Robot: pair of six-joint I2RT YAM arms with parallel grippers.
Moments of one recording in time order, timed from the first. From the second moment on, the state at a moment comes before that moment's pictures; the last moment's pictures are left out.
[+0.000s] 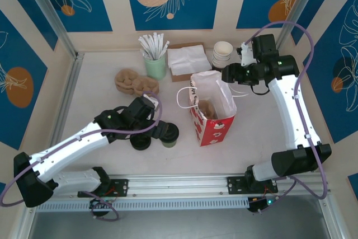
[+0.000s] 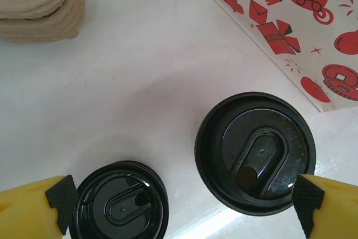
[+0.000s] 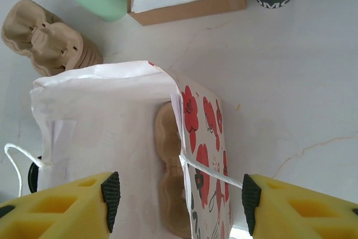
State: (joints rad) left arm -0.88 1.14 1.03 -0.85 -0.19 -0.36; right arm 0.15 1.43 1.72 -1.25 -0.28 0.19
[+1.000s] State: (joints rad) left arm -0.88 1.12 1.05 -0.82 -0.15 -0.33; right arm 0.18 1.57 1.70 -1.17 -0.39 0.14
